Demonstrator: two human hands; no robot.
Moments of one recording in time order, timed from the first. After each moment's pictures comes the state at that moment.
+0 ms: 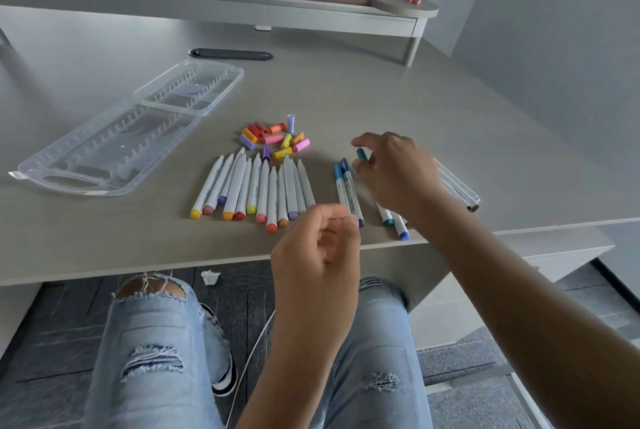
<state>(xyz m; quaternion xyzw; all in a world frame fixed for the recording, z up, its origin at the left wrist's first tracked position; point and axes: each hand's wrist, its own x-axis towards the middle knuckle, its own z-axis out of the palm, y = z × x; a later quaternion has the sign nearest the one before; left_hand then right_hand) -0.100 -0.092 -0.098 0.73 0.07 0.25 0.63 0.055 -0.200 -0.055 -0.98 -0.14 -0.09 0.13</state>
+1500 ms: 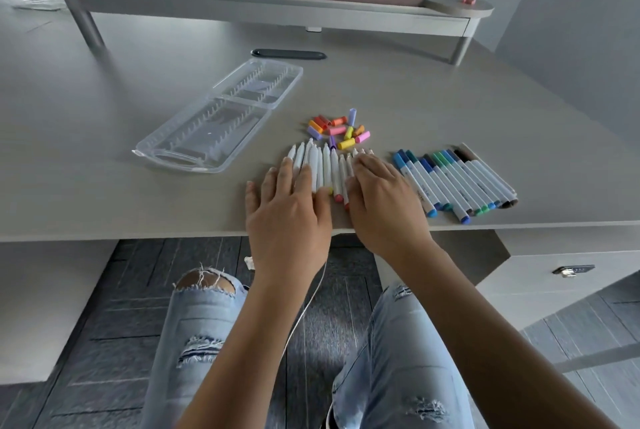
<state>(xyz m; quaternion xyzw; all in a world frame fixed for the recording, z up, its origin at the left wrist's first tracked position) -0.090 0.023 -0.119 0.95 0.14 0.23 0.14 -0.030 -0.112 -0.101 -0.95 -0.22 -0.16 0.17</state>
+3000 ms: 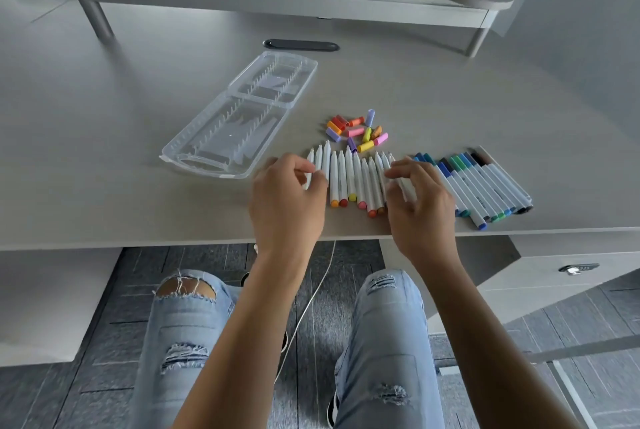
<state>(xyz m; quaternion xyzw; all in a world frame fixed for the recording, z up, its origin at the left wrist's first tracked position) -0.086 0.060 -0.067 0.84 0.20 0.25 0.45 -0.035 -0.119 -0.101 -0.87 -0.15 -0.24 0.40</state>
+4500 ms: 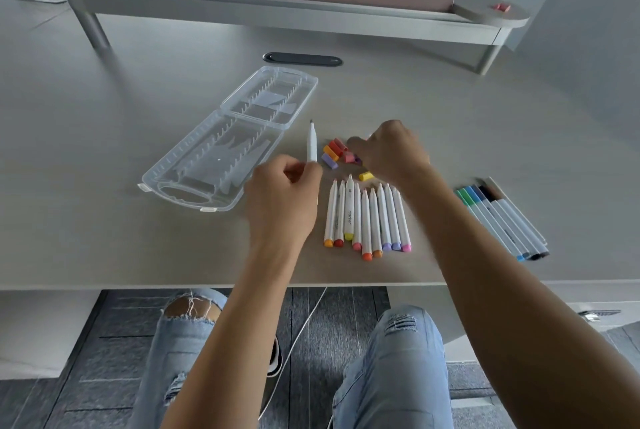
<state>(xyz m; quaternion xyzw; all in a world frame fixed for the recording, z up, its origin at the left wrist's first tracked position) -0.034 0.060 -0.044 0.77 0.24 0.23 0.55 0.096 -0.061 -0.024 -0.96 -0.06 0.03 0.27</state>
